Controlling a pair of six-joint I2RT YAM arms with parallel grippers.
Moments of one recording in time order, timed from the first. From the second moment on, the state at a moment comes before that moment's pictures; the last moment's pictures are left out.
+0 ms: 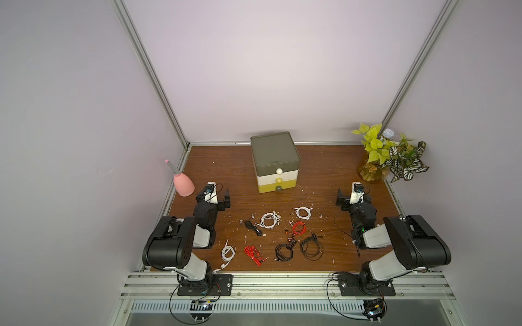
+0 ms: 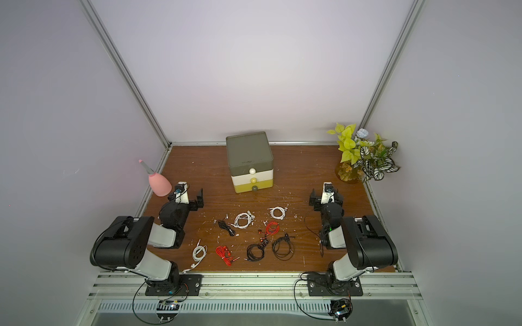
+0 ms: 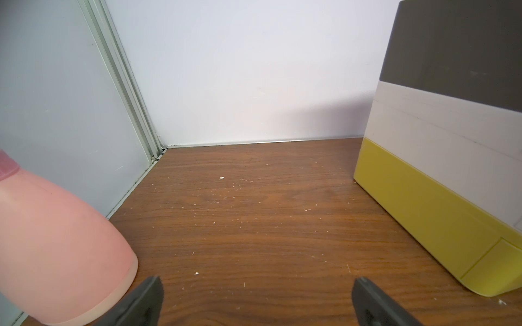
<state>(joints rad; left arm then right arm) 0.00 1.55 0.17 1.25 0.01 0.06 0.09 1.55 0.17 1.21 0.19 -0.02</state>
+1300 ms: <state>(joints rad) 0.00 1.52 0.16 1.25 -0.03 0.05 0.09 1.54 0.17 1.22 0.19 -0.02</state>
